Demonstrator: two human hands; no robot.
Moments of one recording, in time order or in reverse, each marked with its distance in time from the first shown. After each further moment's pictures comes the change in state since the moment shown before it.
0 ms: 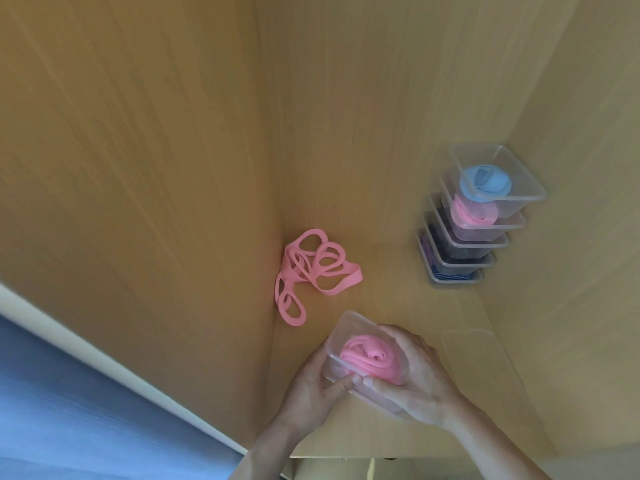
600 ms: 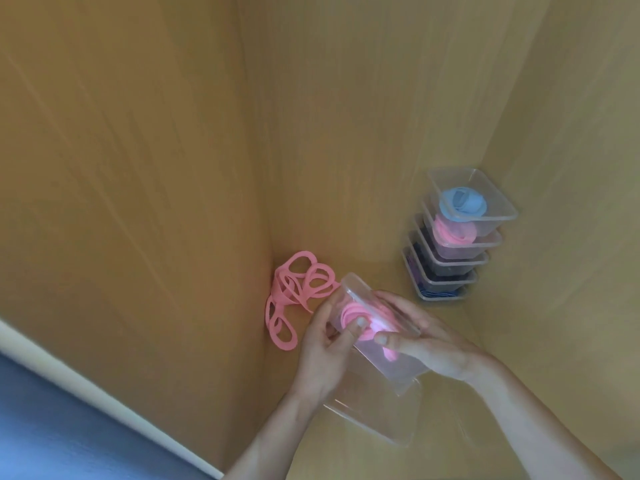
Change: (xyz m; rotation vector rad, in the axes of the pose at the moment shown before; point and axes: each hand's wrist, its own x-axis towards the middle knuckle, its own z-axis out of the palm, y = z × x) left_hand 0.046 0.104 -0.001 -0.231 0.148 0.144; right_hand 0.033 -0.042 -0.080 0.337 -0.125 0.036
